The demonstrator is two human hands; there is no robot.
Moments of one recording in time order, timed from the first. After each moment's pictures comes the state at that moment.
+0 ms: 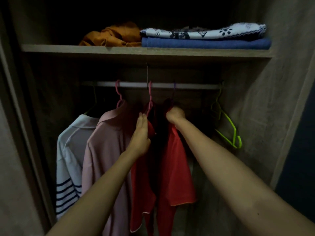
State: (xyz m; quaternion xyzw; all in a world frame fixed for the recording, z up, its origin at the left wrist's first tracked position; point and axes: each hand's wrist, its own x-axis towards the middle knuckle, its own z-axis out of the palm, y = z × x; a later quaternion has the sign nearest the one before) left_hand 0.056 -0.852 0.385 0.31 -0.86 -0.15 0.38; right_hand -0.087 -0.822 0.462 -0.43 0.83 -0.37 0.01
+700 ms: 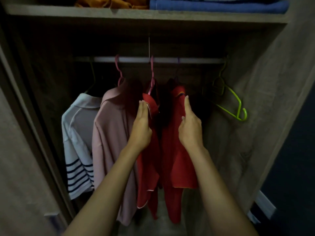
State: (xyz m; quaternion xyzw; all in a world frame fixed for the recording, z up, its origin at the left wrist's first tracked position) left_hand 0.092 -0.831 0.356 0.25 -0.84 -0.19 0.44; right_hand -0.023 -0.728 0.363 -0.42 0.74 -0.51 -0.15
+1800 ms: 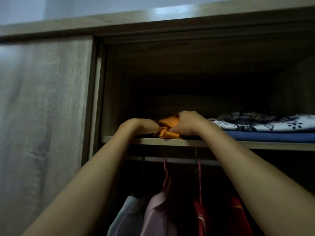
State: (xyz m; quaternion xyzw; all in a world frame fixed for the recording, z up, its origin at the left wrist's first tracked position) left_hand 0.190 -0.921 0.685 0.44 -0.87 -0.11 0.19; right_hand 0.060 -0.826 0.689 -0.60 0.75 -0.22 -0.17
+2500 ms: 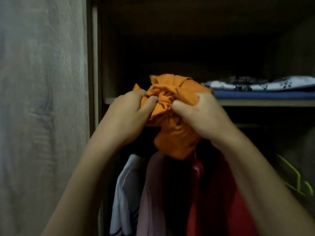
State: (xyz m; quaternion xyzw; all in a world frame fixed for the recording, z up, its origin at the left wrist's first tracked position) left_hand 0.284 -0.804 0.589 0.22 -0.84 -0.07 0.48; right_hand 0.124 -0.734 0.593 -0.67 0.48 -0.55 -0.11
